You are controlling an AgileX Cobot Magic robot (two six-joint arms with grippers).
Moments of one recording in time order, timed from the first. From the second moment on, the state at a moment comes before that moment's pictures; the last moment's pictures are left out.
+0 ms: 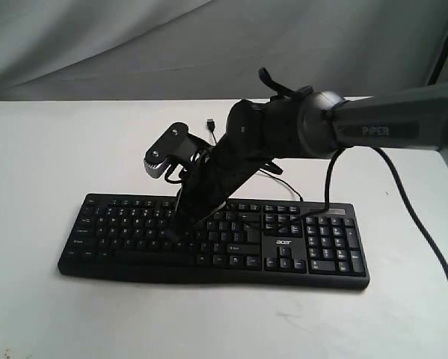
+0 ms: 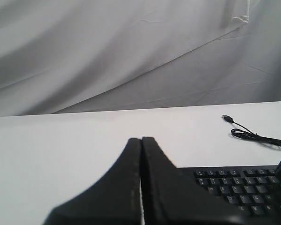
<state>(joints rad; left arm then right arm) 0.04 0.00 0.00 0.03 0.16 -0.02 0.81 2.16 -1.47 0.43 0.53 -0.77</state>
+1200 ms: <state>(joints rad) 0.04 0.00 0.00 0.03 0.16 -0.02 0.81 1.81 -1.17 0.45 0.39 -0.78</state>
